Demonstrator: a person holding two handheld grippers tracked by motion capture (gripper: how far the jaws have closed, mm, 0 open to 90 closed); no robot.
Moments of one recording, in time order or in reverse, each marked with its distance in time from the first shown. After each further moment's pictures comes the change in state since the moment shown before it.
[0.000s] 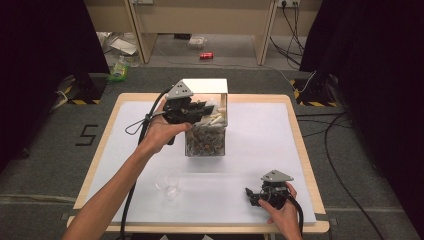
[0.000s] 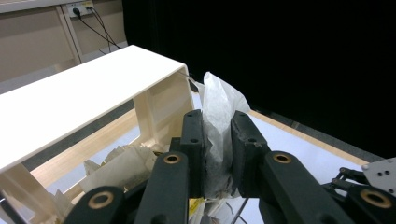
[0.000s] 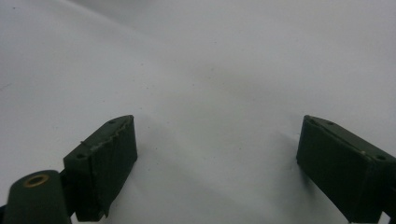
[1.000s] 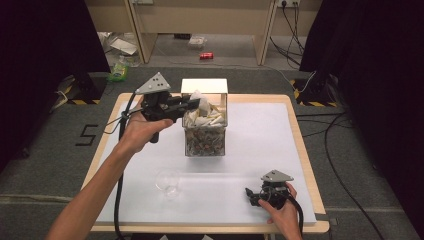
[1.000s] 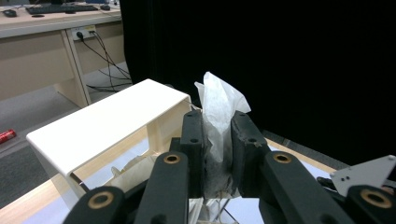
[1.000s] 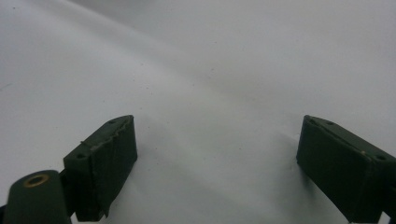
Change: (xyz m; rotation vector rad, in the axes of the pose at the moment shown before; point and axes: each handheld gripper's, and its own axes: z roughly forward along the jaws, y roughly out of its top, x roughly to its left) left arm 0.005 0.013 -0.055 -0.080 -0.029 0.004; right arm 0.000 0.000 0.000 -0.001 -0.001 0.001
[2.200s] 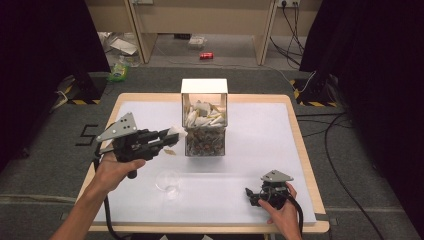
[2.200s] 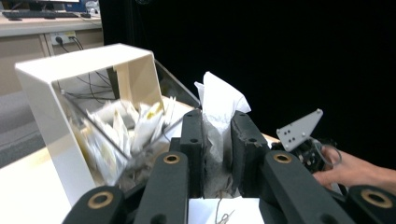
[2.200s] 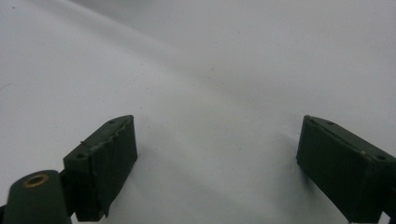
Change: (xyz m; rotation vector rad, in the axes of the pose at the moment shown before) left arm -0.025 -0.074 -0.068 -0.062 -0.073 -0.025; right arm 0.001 0.000 0.000 0.000 -0.001 0.004
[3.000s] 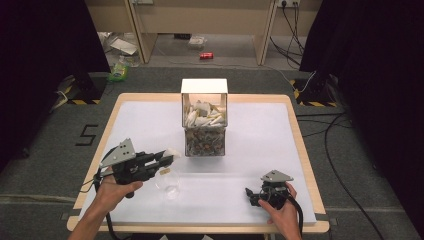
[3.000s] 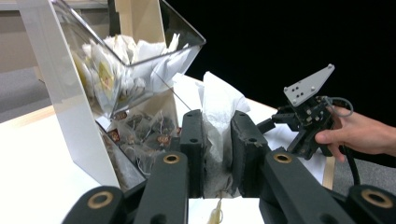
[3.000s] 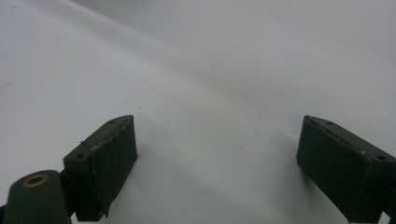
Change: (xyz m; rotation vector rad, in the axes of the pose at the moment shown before) left arm -0.003 -0.064 -0.009 0.030 0.032 -0.024; right arm 0.000 0.000 0.000 0.000 -0.001 -0.002
